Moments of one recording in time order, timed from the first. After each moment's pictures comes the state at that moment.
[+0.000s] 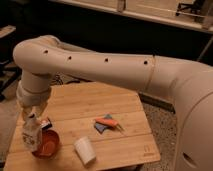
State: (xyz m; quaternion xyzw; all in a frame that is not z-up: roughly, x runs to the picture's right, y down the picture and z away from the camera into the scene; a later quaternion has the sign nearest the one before) arm -0.277 0.093 0.519 0.01 -0.47 -0.77 0.44
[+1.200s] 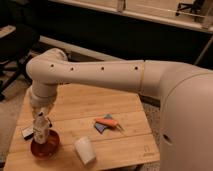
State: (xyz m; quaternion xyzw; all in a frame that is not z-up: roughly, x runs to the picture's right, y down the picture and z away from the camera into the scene) arm -0.277 0.095 0.595 0.01 -0.43 -0.77 0.47
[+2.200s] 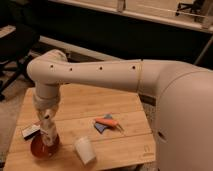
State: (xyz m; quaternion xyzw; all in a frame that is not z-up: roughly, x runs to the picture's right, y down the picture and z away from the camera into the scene) arm -0.261 0.107 0.604 -0.04 -0.42 -0.78 0.46
